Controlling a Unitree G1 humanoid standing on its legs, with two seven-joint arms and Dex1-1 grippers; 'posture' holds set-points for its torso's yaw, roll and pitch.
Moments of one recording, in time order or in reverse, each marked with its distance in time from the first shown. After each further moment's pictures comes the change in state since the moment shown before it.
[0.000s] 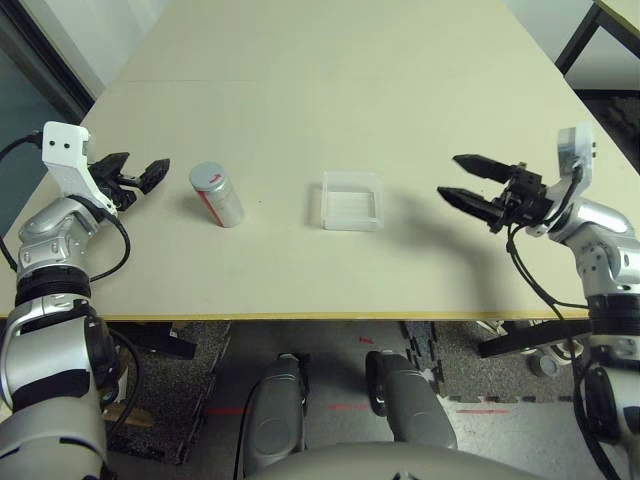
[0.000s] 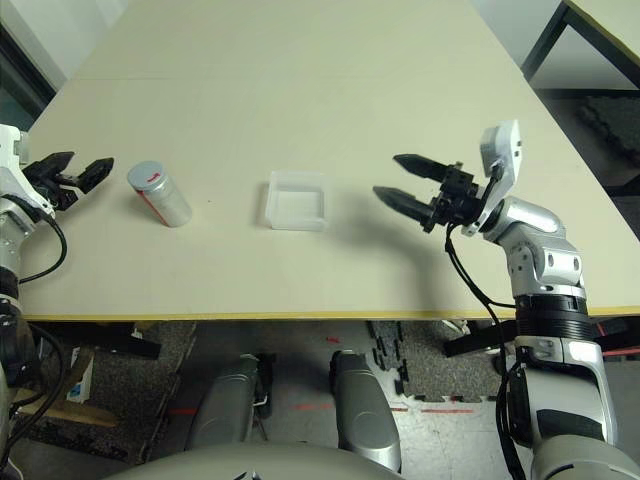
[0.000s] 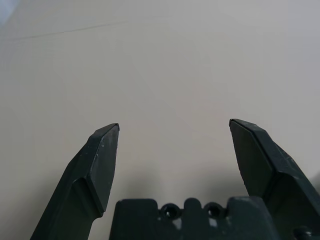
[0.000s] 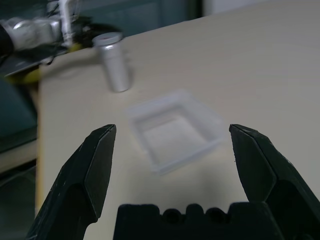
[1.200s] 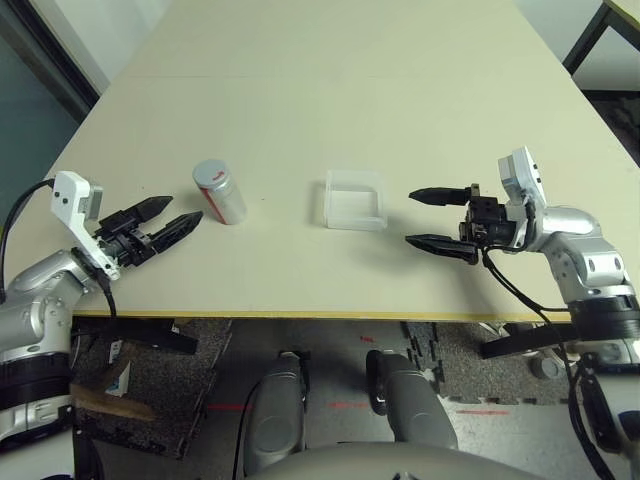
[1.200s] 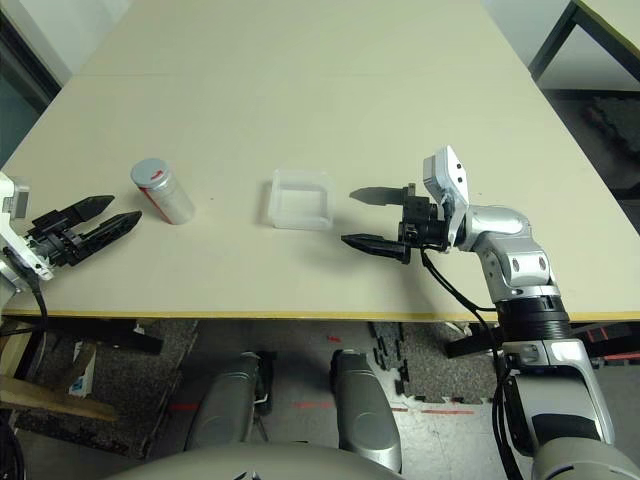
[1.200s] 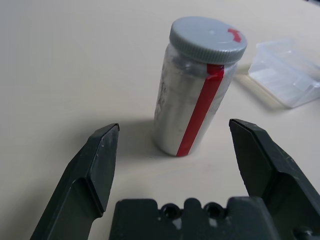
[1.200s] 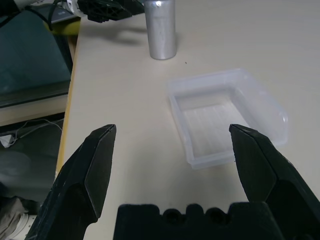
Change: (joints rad) left arm 0.461 -0.083 0.050 -0.663 -0.264 0.235 -0.141; right arm -0.018 0.019 0.117 0.042 -0.111 -0.127 0.093
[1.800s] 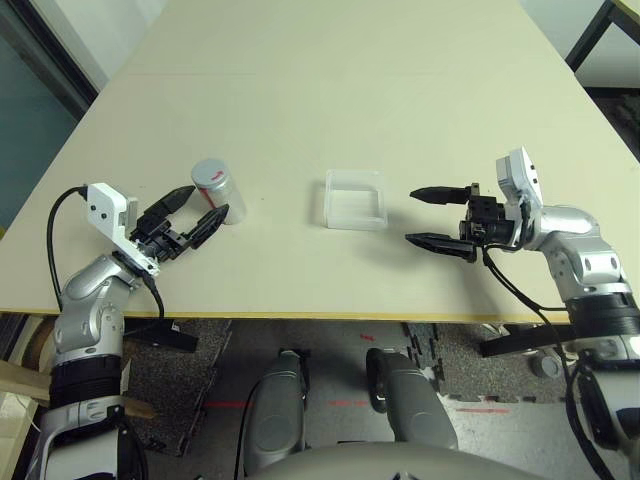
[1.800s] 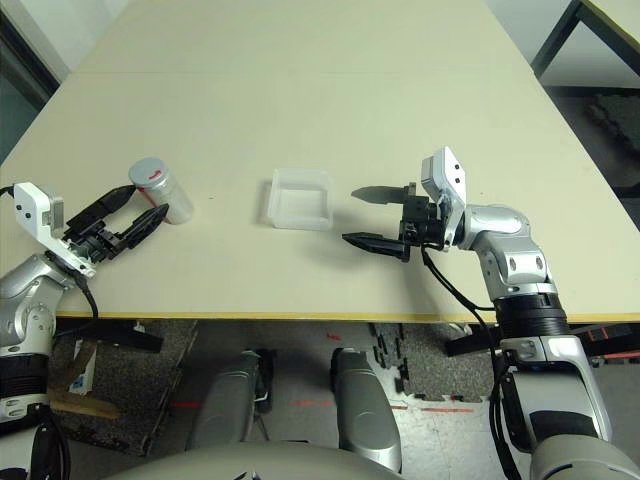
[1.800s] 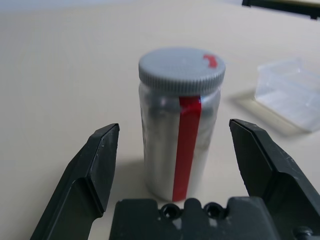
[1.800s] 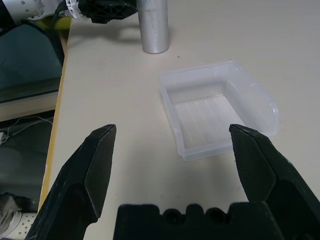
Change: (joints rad) left arm -0.027 -0.151 -0.048 0.024 0.082 -0.291 0.093; right arm -0.008 0.001 0.000 0.025 -0.020 -0.026 -0.006
